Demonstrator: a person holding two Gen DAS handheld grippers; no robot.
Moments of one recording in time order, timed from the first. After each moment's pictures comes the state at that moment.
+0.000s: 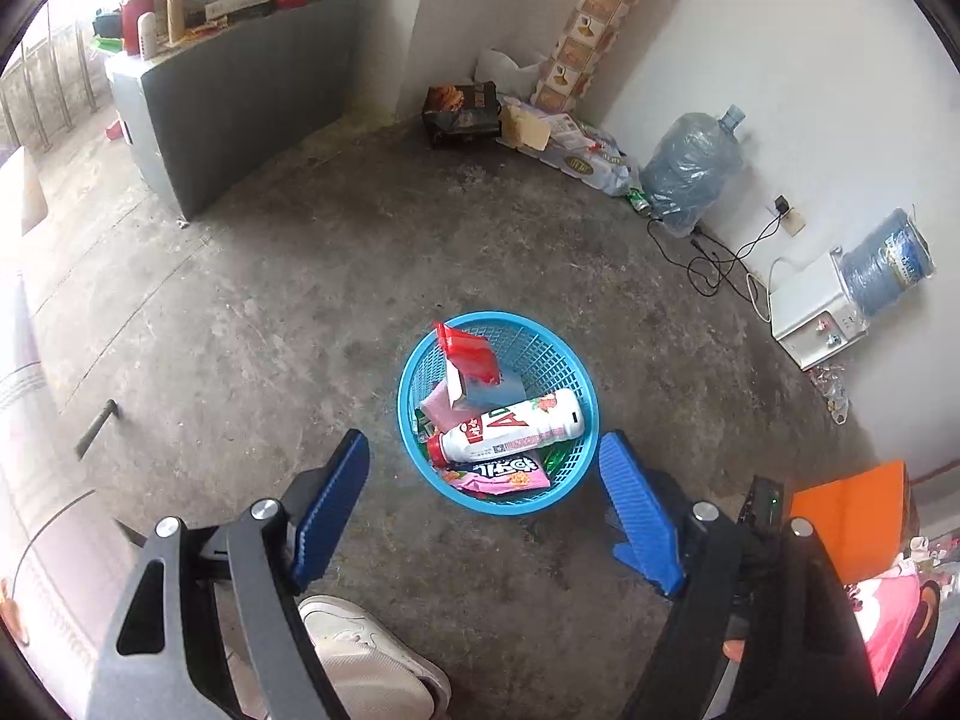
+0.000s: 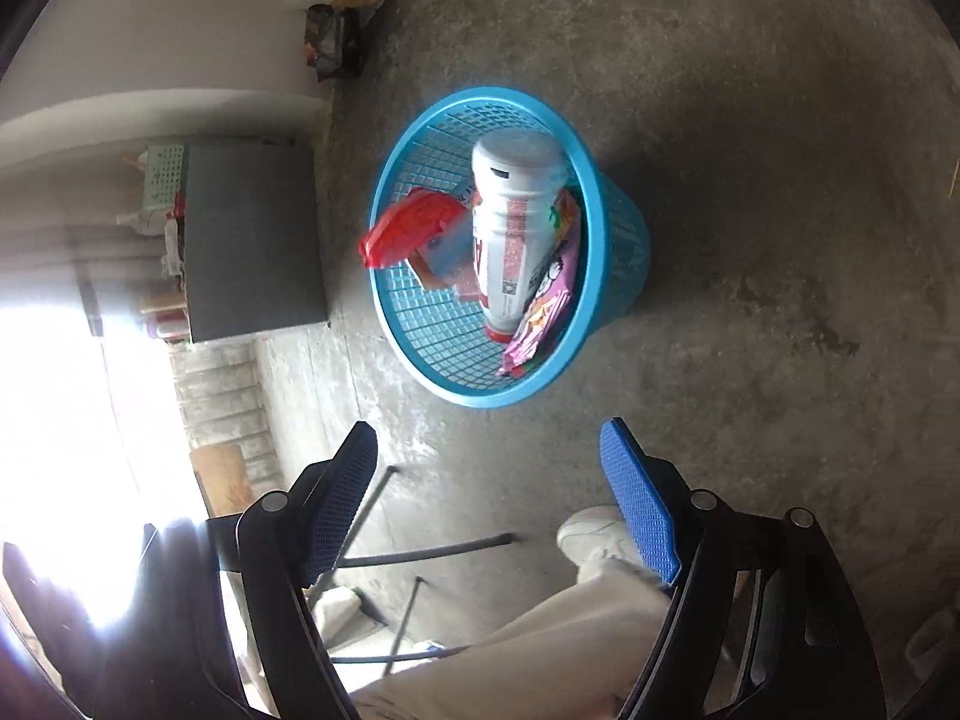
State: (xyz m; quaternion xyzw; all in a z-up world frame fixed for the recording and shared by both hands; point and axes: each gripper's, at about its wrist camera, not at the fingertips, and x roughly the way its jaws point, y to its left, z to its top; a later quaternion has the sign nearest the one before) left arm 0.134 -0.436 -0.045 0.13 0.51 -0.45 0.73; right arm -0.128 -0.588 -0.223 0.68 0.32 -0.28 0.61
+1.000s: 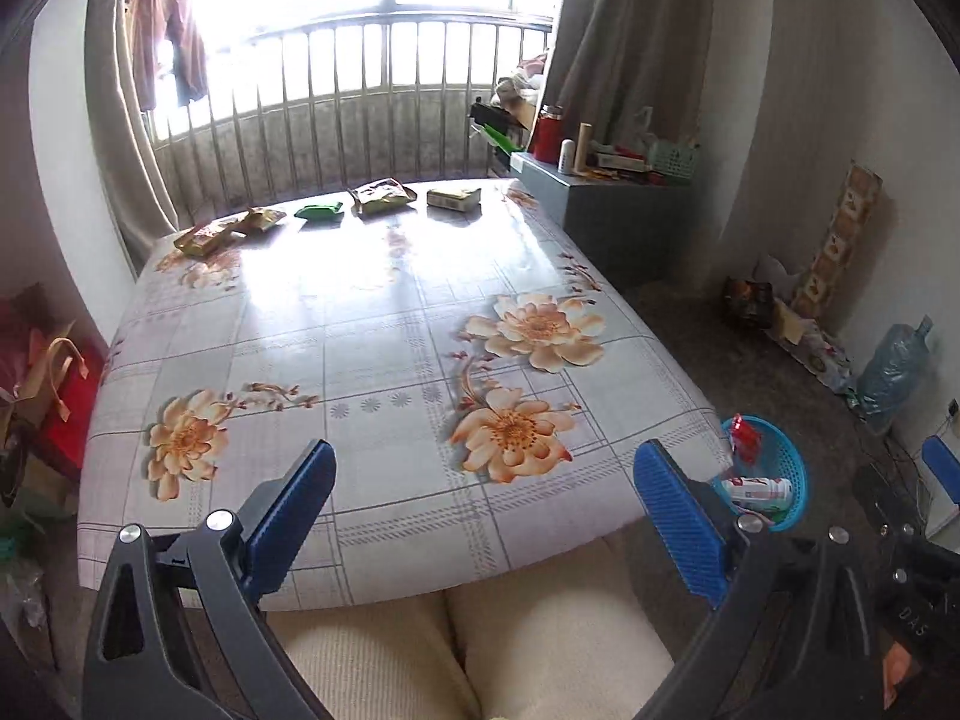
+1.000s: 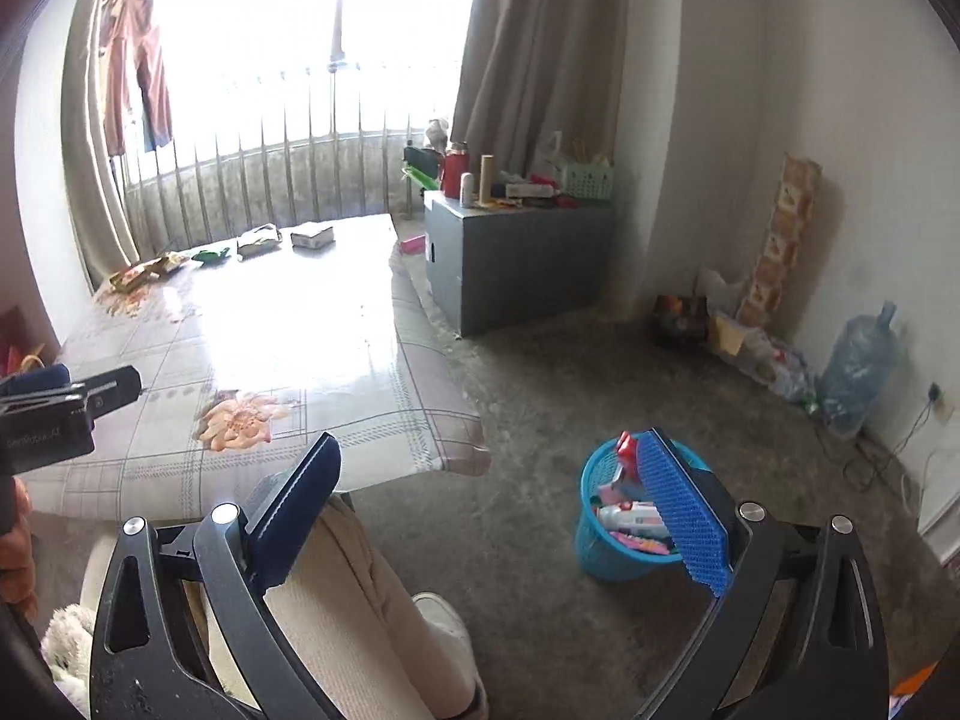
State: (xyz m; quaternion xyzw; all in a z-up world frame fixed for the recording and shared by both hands) left arm 0.021 -0.048 0.044 0.03 0.36 -0.12 0.93; right arm -0.057 -0.279 0.044 0.02 0.30 -0.19 0.93
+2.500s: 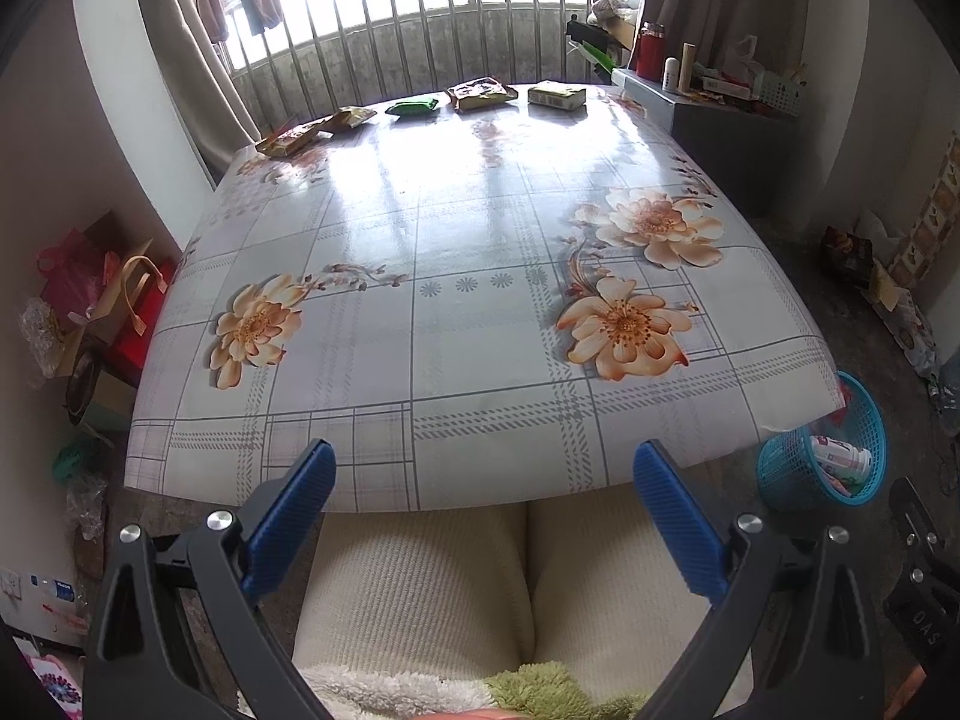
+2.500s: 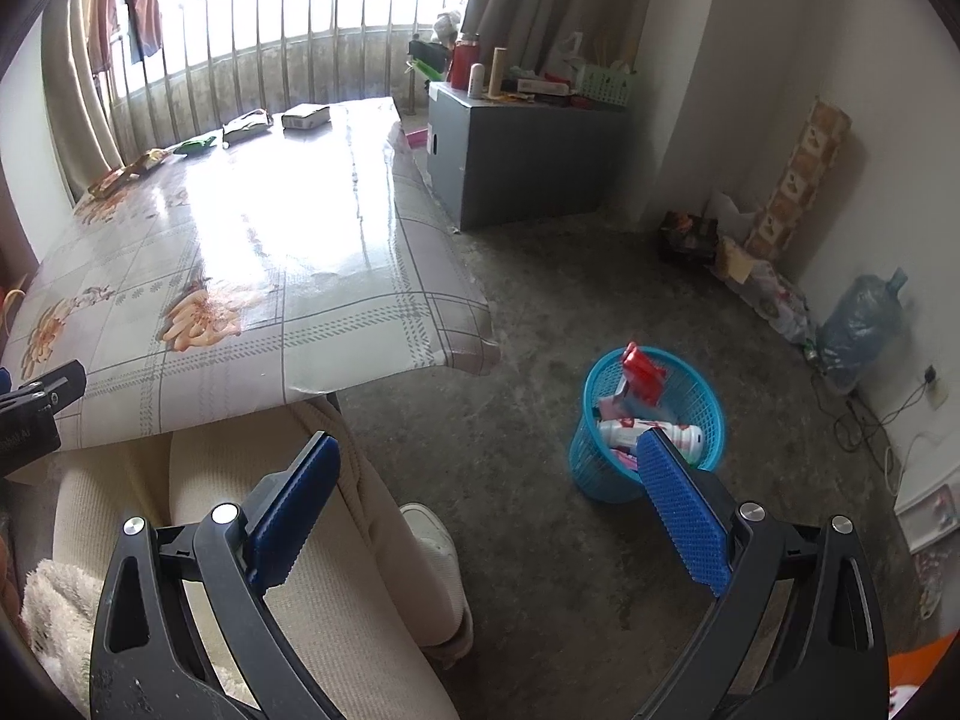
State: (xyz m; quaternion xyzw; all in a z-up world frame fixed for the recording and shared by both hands) left arm 0.026 -0.041 0.001 0.06 0.46 0.00 0.89; right arm -0.036 -0.276 0.009 0.02 0.43 -0.19 0.88
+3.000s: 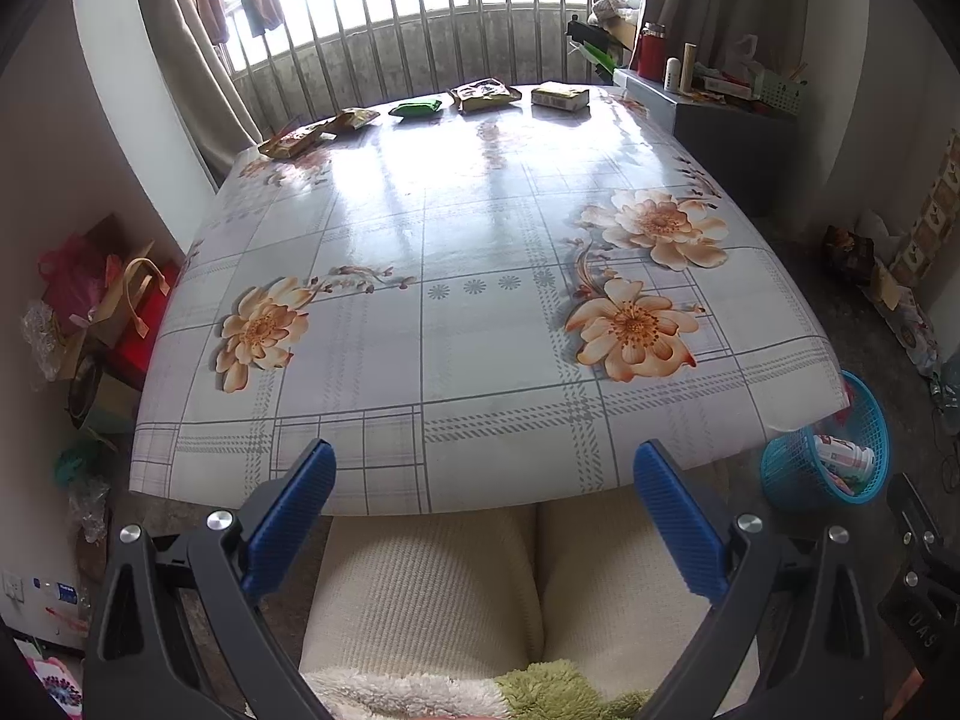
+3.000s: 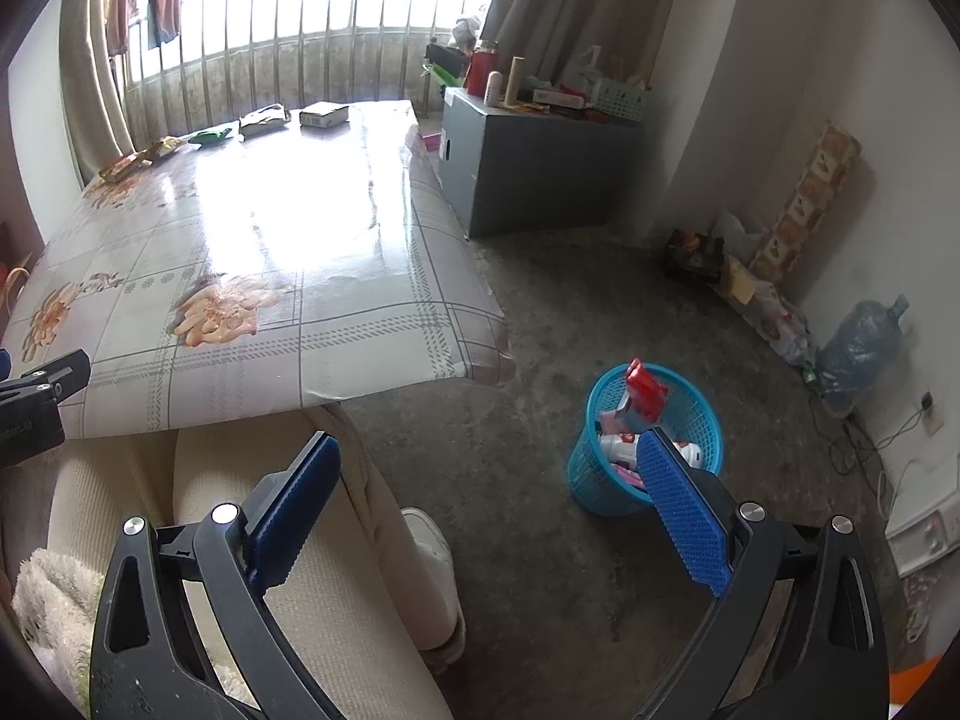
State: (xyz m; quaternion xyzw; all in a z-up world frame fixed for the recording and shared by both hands) left arm 0.027 -0.038 0.002 0.06 0.46 0.00 0.89; right arm -0.031 -0.265 0.011 0.00 0.43 -0.18 0.89
